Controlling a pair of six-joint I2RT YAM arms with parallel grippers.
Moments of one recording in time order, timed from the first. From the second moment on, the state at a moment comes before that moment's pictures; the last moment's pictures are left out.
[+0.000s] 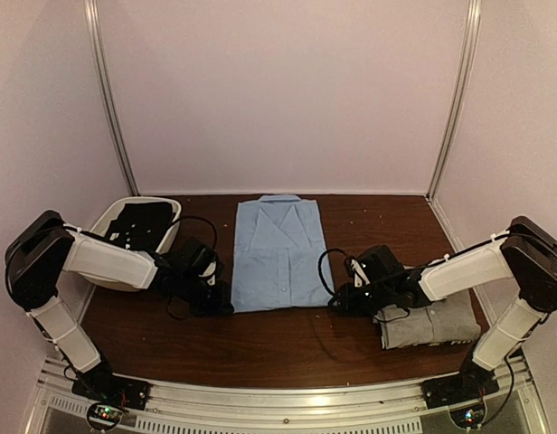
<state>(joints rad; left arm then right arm) -0.73 1.65 0.76 -0.13 0.23 -0.78 0.75 1.60 0.64 0.11 -0.17 0.78</state>
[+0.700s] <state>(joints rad) -0.73 1.64 0.75 -0.13 0.23 -0.78 0.76 1.62 0.64 0.16 -0.17 0.80</state>
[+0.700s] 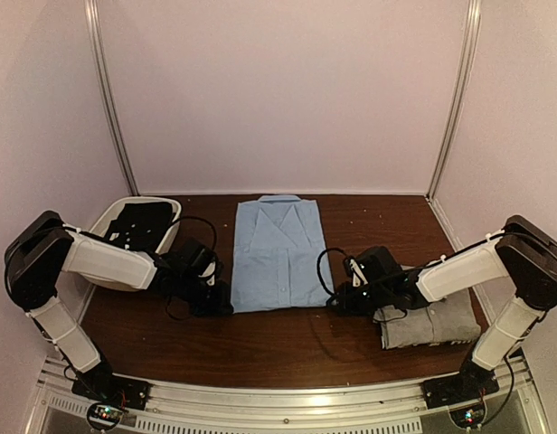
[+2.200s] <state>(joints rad) -0.77 1.53 0.70 -0.19 0.20 -0.79 0.82 1.49 0.57 0.19 -0.14 0.81</state>
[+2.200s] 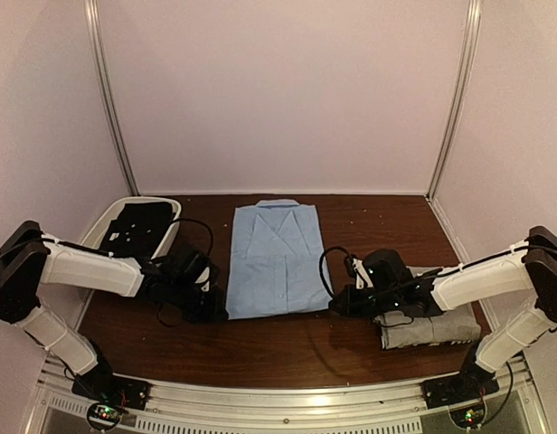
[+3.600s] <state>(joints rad) -0.37 2.46 1.97 -0.40 0.34 -0.48 0.39 2.28 1.61 -0.01 -0.29 0.63</state>
